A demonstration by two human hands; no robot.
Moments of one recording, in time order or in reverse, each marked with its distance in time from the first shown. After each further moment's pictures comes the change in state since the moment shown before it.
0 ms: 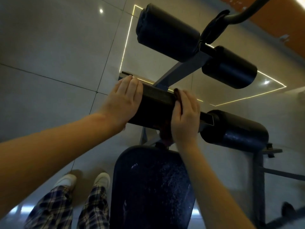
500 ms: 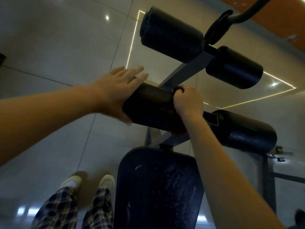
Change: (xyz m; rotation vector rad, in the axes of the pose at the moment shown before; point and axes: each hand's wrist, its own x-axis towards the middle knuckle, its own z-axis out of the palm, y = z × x) left_hand 0.009 -0.049 -0.015 -0.267 -0.066 0.189; right_hand 0.061 -0.023 -0.003 -0.139 -0.287 0.266
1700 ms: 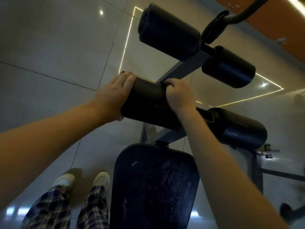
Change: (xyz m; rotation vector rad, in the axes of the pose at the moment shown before) left_hand -0.010 0.016 0.044 -0.272 0.244 -0.166; right_hand 0.003 -0.007 0.005 0.013 -0.047 -0.233
